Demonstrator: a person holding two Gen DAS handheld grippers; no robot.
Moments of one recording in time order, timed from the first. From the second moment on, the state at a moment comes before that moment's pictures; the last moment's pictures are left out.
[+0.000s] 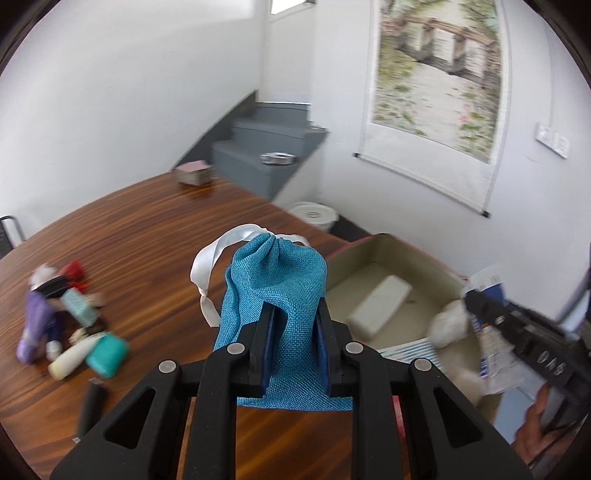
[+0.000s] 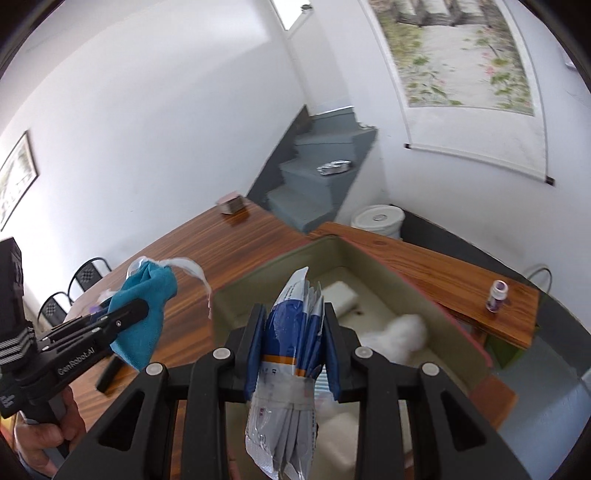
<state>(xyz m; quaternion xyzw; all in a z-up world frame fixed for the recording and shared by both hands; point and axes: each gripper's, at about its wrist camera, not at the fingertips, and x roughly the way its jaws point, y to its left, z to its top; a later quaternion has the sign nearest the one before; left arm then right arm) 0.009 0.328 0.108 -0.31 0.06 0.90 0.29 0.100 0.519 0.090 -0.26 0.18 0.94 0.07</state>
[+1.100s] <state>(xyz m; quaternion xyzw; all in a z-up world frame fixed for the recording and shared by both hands) -0.030 0.331 0.094 -0.35 0.03 0.89 0.28 0.076 0.525 0.092 -0.26 0.19 0.94 0.11</state>
